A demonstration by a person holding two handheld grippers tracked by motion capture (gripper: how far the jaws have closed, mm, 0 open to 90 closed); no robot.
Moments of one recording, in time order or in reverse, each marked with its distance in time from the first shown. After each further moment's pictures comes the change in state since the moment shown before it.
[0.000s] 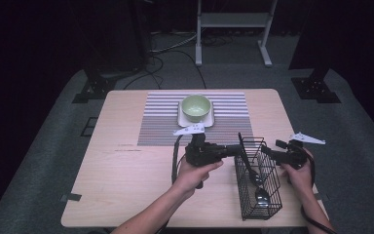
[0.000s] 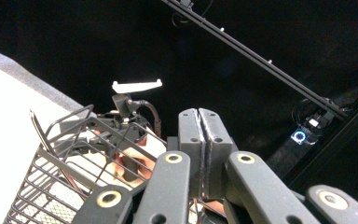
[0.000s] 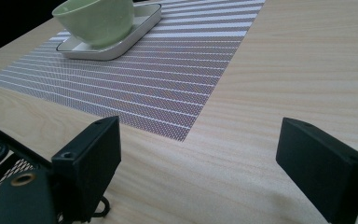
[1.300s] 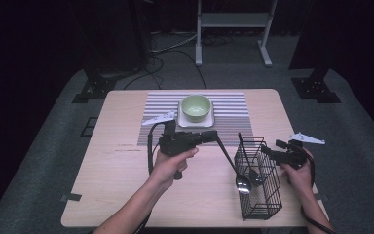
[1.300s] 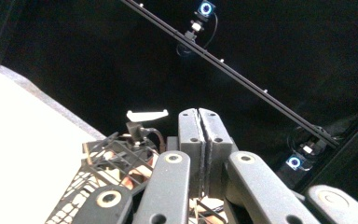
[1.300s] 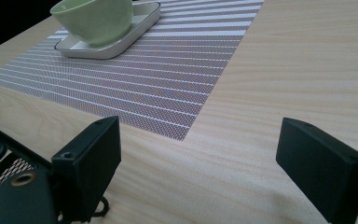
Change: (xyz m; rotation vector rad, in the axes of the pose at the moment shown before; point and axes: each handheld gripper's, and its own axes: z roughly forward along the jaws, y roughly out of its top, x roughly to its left) left arm 0.004 0.028 -0.066 -0.101 0.026 -0.032; right arm 0.001 0.000 0.000 0.006 -0.006 -0.001
